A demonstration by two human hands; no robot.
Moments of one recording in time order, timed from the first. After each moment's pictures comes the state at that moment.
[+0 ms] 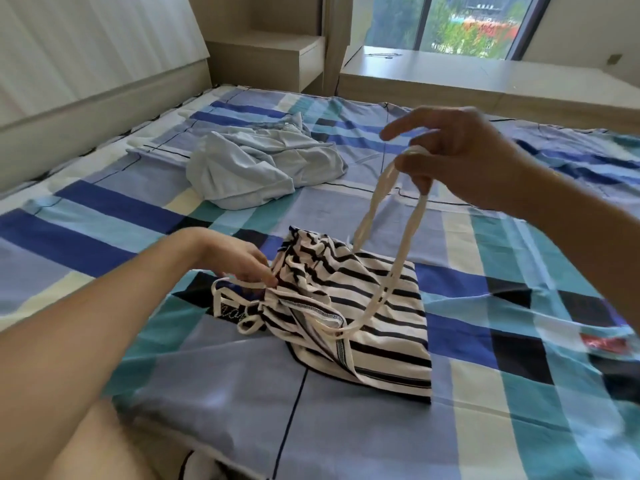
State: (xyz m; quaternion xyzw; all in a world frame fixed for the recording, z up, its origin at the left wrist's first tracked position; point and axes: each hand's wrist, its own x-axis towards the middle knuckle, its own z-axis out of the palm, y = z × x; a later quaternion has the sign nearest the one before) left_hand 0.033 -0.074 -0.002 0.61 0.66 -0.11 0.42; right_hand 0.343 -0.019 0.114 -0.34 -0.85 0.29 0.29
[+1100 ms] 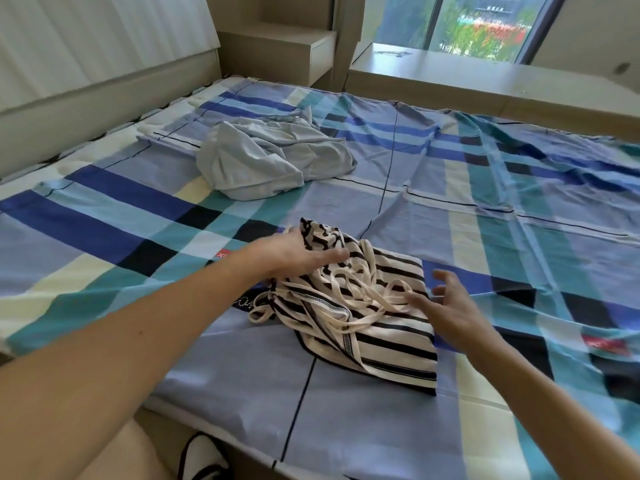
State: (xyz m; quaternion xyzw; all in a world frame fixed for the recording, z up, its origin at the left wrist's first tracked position) left_hand 0.101 -0.089 -0.005 0.56 0.77 0.02 0.31; right_hand 0.374 -0.078 -0.064 -0.65 -0.63 0.36 0.22
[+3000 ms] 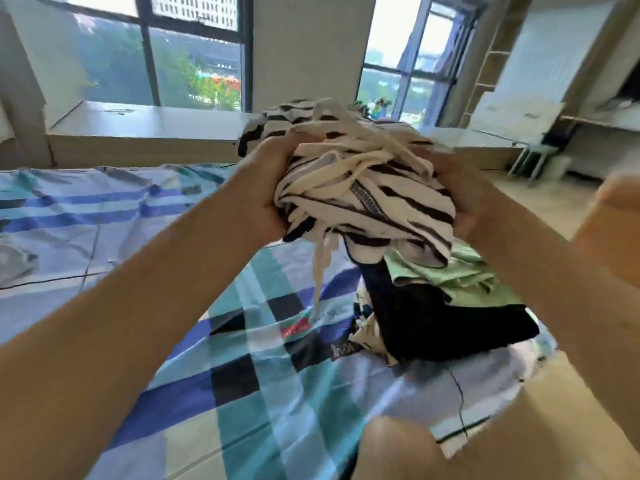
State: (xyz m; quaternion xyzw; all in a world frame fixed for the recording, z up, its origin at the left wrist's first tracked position) left_hand 0.482 -0.075 0.193 0.48 0.14 0.35 0.79; right_hand 0.696 -0.142 0.201 -0.44 -0.49 0.50 0.56
